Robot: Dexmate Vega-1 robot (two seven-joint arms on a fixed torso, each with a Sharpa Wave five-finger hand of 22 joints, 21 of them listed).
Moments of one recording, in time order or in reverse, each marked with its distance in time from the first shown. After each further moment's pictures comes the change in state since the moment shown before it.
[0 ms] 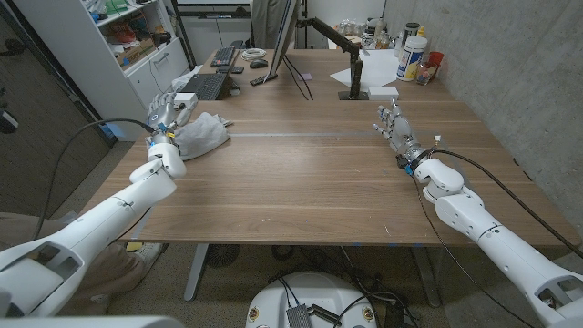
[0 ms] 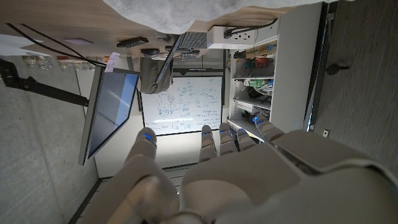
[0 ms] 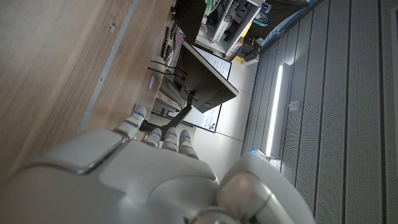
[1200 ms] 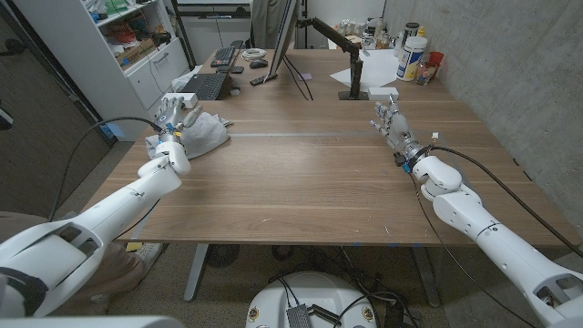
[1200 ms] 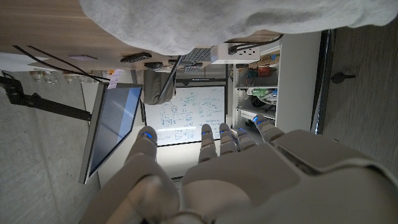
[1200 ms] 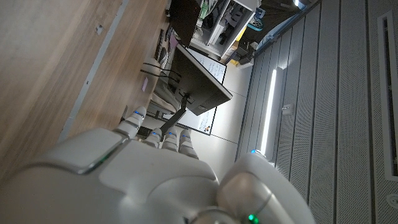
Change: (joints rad) left arm -0.126 -0.057 0.103 0.206 -0.002 -0.079 -0.012; left_hand 0.015 0.004 0.004 -0.004 0.000 0.011 0.000 0.000 0.000 -0.005 -0.002 0.000 0.000 0.000 0.000 -0.006 0.000 0.000 0.000 0.000 0.000; right arm 0.011 0.001 -0.009 -0.018 -0.012 0.005 0.002; right_hand 0.000 0.000 0.000 0.000 0.000 0.009 -0.002 0.000 0.000 0.000 0.000 0.000 0.000 0.000 0.000 0.000 0.000 0.000 0.000 0.000 0.000
